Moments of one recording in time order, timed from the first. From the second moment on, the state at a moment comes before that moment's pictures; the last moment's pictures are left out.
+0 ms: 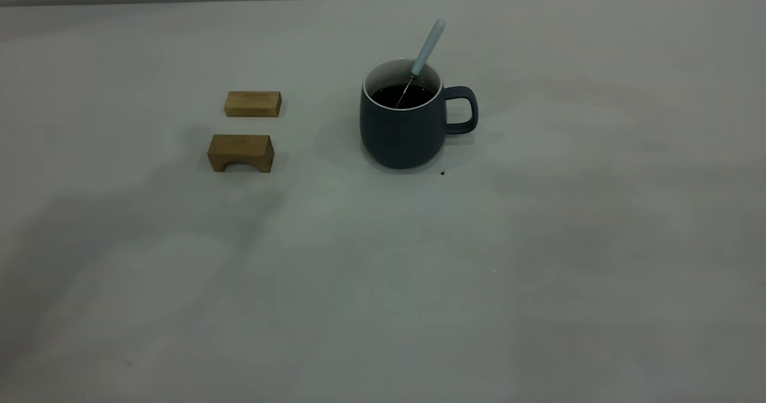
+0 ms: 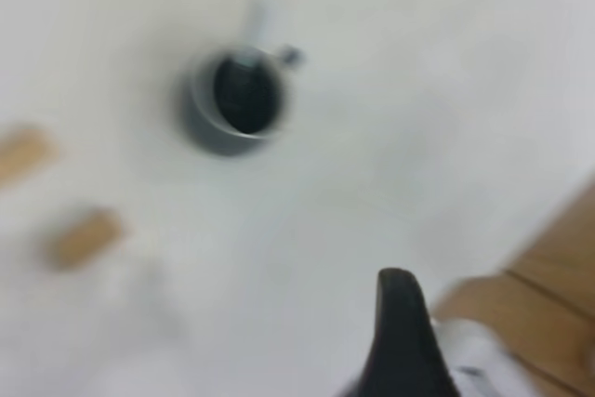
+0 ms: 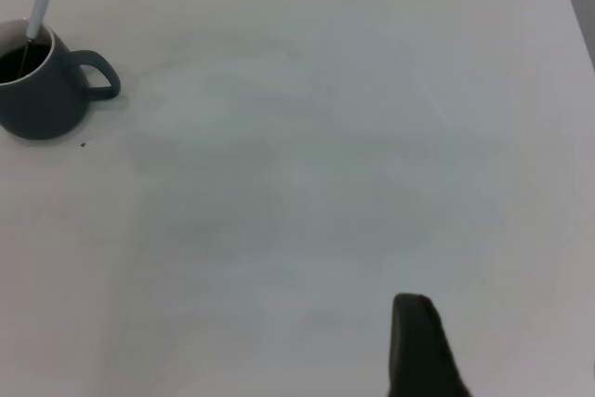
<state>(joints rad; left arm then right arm) -0.22 1.55 -1.62 -0.48 1.16 0.34 -0.04 0.02 -0.47 0.03 1.13 -0.04</state>
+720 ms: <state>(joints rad) -0.21 0.80 -0.92 -0.04 1.17 0.03 -0.04 0.02 -0.47 0.03 1.13 -0.04</state>
